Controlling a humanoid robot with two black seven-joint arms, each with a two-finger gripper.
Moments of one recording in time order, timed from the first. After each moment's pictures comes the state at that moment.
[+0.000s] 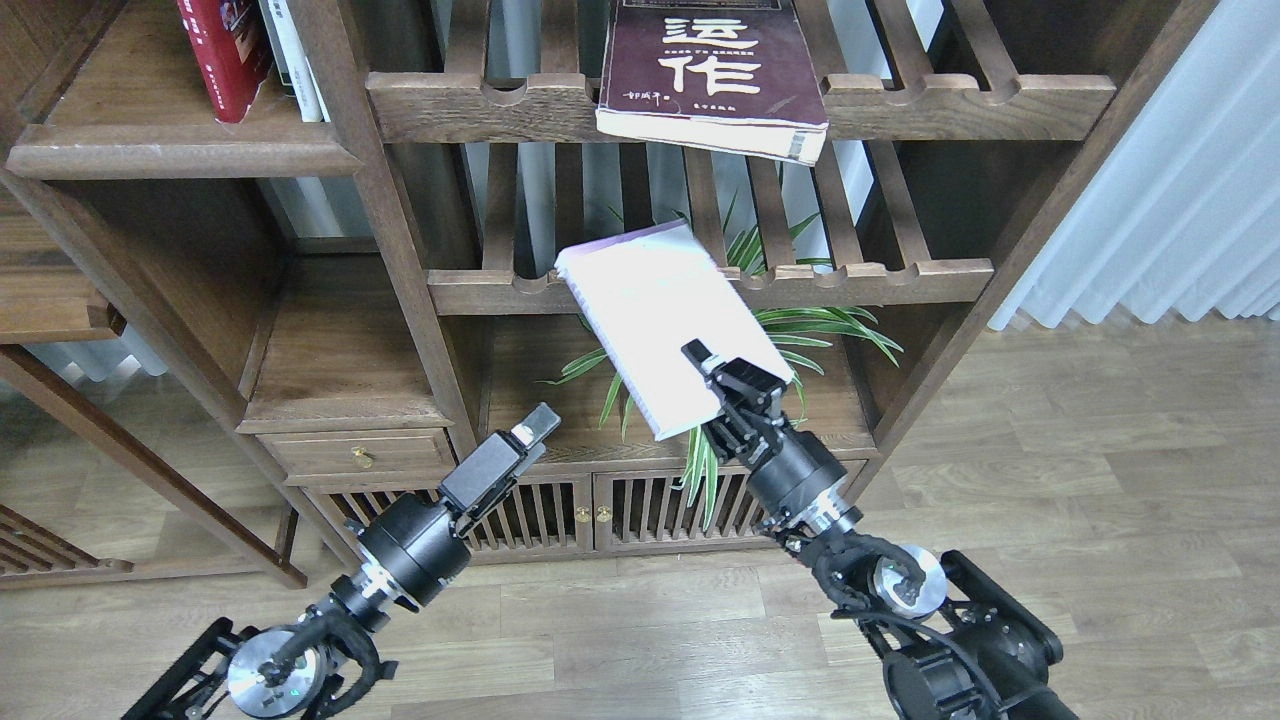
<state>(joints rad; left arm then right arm) 0.00 0.00 -1.18 -1.30 0.02 -0.49 0.35 0.20 0.01 0.97 0.93 0.50 0.58 -0.35</state>
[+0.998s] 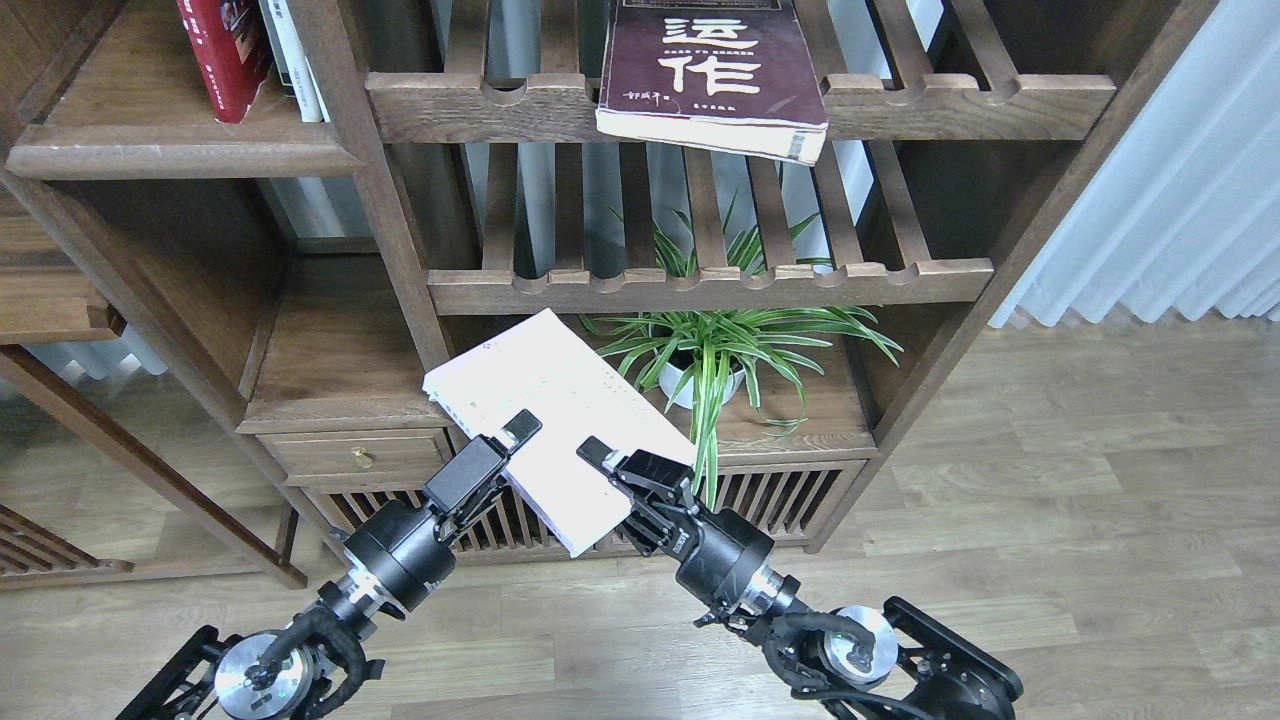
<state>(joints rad) 0.01 0.00 -1.17 -1.25 0.02 -0.49 0.34 0.16 0.01 0.78 1.02 0.48 0.58 -0.33</state>
